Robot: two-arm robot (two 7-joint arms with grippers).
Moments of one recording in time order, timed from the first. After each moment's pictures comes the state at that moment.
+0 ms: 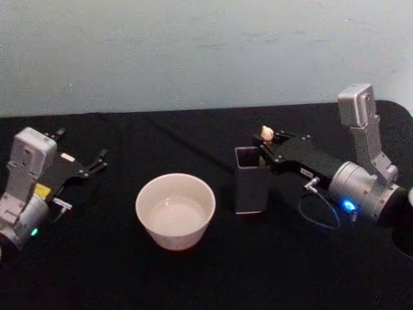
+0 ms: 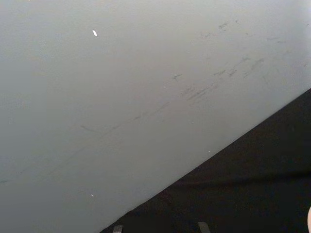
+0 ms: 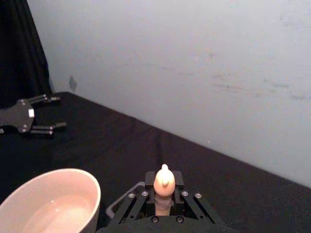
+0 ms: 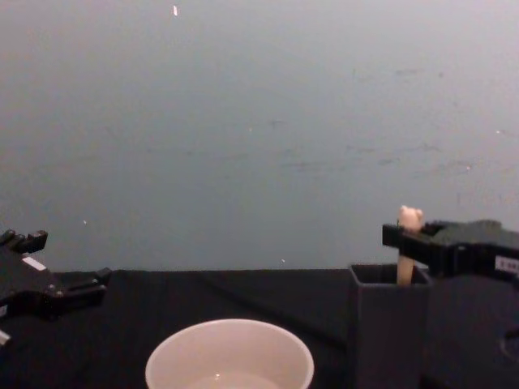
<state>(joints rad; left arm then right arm) -0.20 0.60 0.45 -1.41 -0.25 -0.12 0.03 0.26 0.45 -0.38 -1.48 0.46 0.09 0.42</state>
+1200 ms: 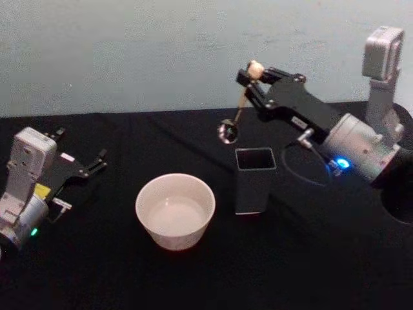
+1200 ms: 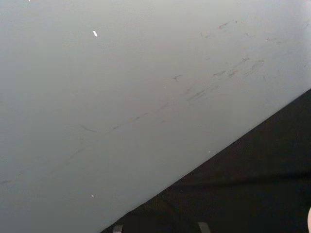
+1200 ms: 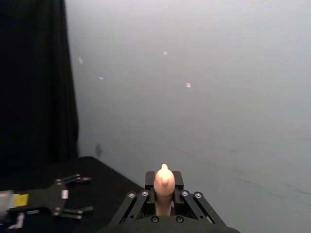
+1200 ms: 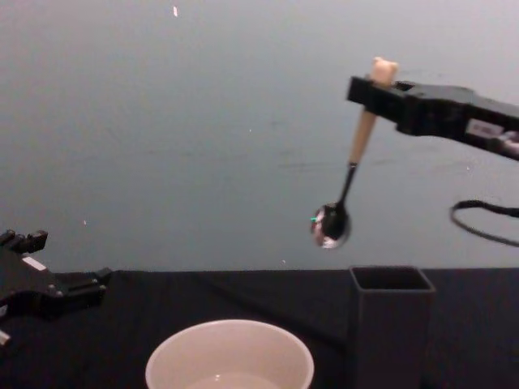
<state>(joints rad) -0.20 0.60 0.45 -1.41 -0.25 -0.12 0.03 0.34 0.40 -0.37 -1.54 0.54 -0.03 0.49</state>
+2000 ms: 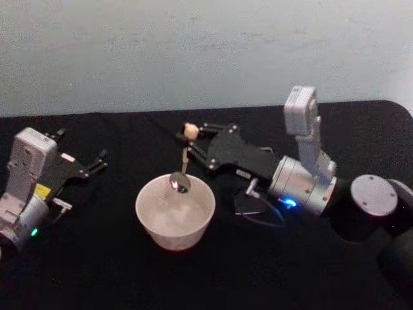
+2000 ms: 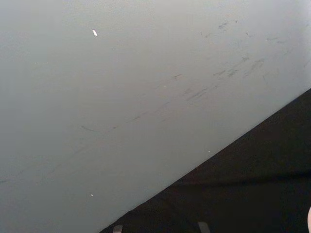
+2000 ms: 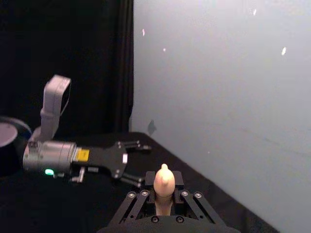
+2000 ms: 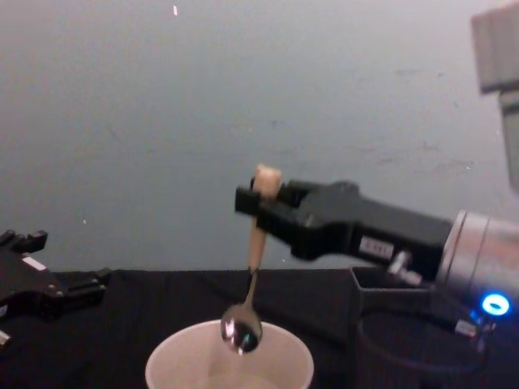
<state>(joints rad) -0.20 0.60 0.45 -1.41 -0.25 -0.12 0.03 0.41 0.33 -0.55 -1.32 0.47 -0.20 0.66</state>
